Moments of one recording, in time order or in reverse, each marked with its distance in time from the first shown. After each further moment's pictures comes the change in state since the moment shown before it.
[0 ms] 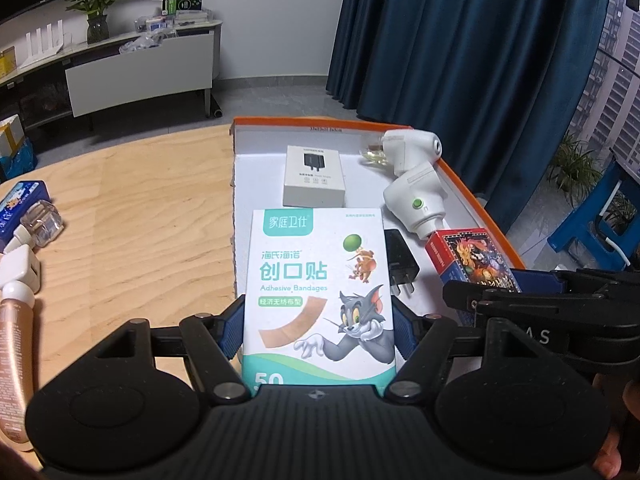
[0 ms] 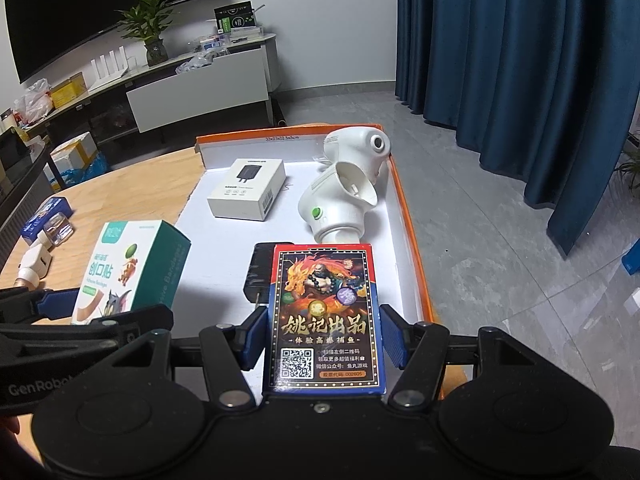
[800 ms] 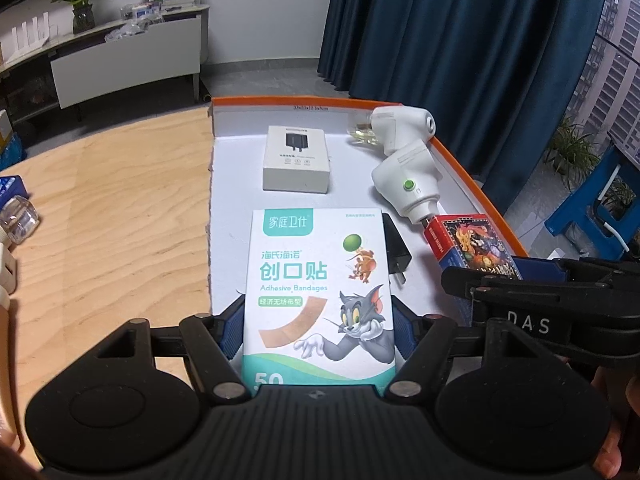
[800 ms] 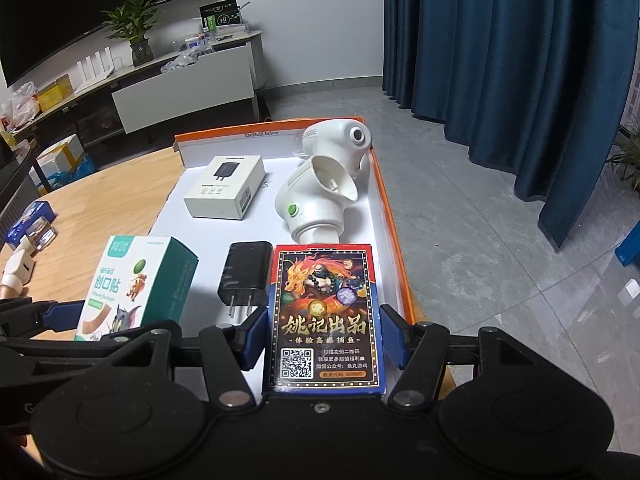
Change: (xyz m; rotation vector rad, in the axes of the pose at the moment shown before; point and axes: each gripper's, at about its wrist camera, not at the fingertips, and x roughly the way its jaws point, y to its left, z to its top) left arm 0.016 -0.008 0.002 0.014 0.057 -0.020; right arm 0.011 -0.010 0.001 0.017 0.013 -0.033
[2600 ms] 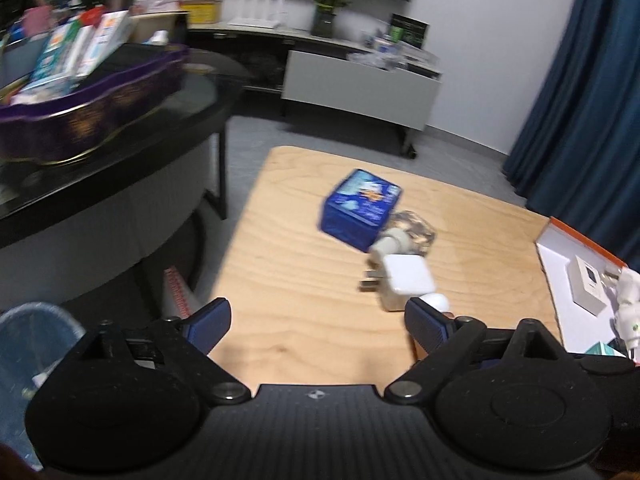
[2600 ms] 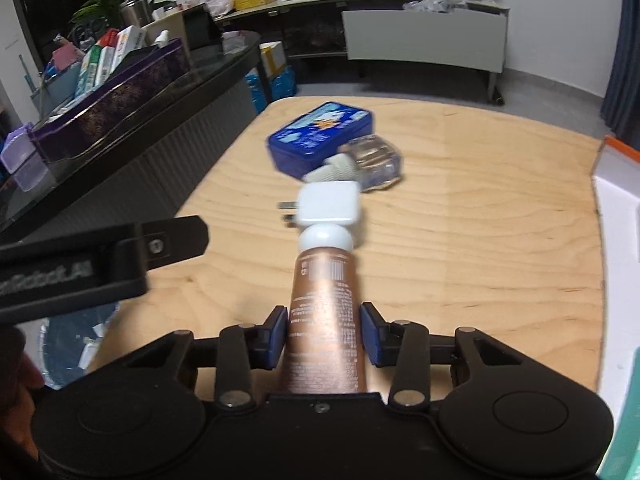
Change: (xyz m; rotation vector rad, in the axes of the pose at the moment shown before) left arm -0.098 0.249 -0.037 -0.404 -0.172 0.337; right arm 0.046 0.300 -0.010 -0.343 0.123 0.394
